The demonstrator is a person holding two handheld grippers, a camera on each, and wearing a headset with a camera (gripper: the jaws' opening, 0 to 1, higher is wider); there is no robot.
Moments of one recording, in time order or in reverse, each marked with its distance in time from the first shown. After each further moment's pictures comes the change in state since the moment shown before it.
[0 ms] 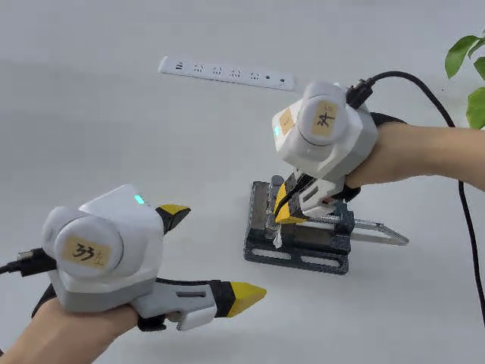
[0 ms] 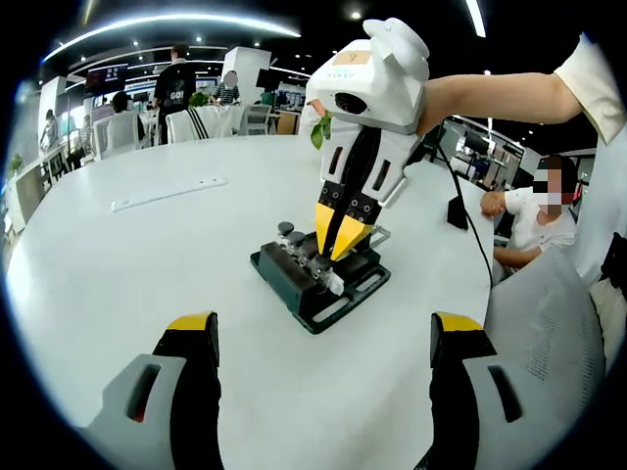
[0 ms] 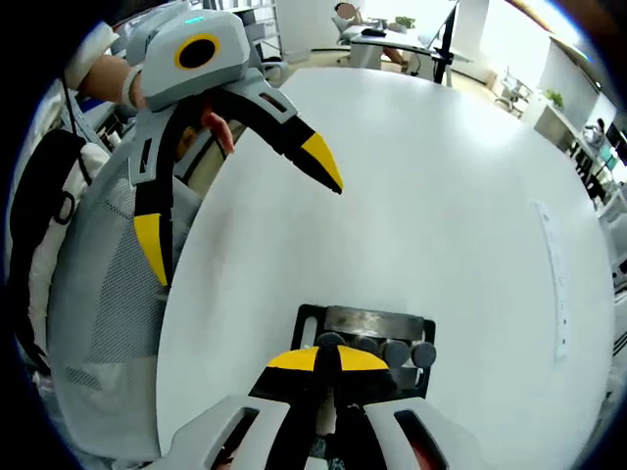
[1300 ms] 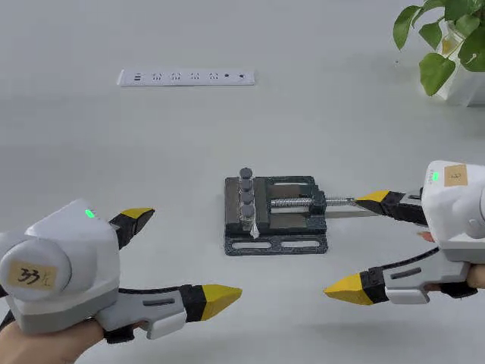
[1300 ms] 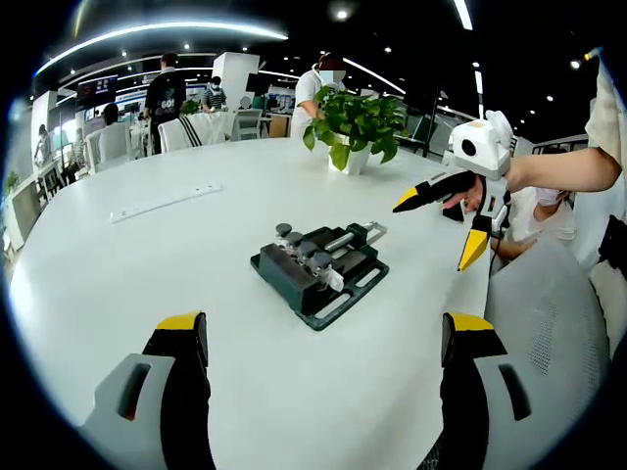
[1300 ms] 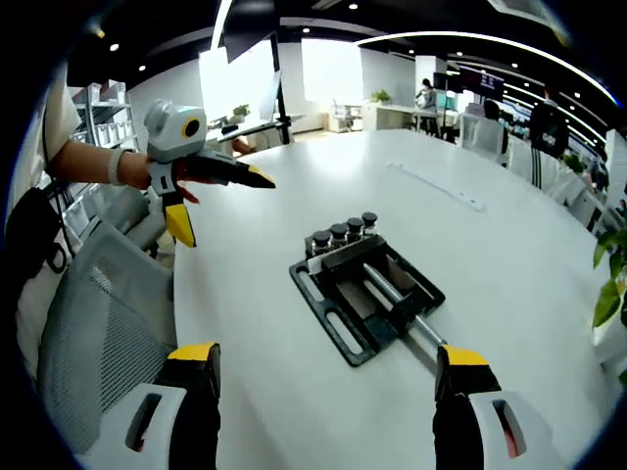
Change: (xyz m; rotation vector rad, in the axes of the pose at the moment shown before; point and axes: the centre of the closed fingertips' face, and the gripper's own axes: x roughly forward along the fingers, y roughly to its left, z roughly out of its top) left arm -0.008 0.002 -0.003 0.057 -0.001 -0.018; right arm -0.047 0.073 -0.096 0.588 -0.429 -0.392
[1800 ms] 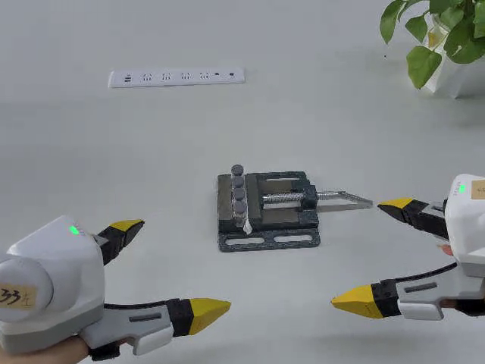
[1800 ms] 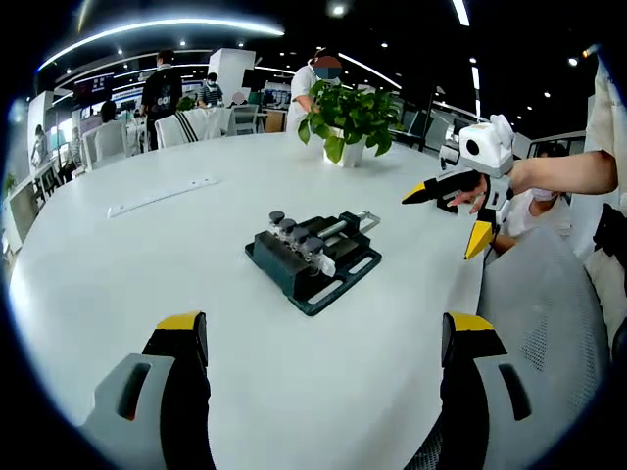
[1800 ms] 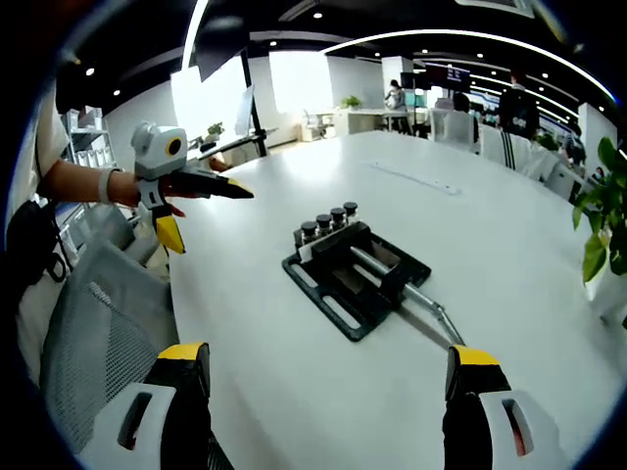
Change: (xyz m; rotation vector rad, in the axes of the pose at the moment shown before) left arm -0.009 -0.007 -0.010 0.011 0.019 -0.012; right arm -0.012 0.006 -0.016 0.105 -0.039 -0.055
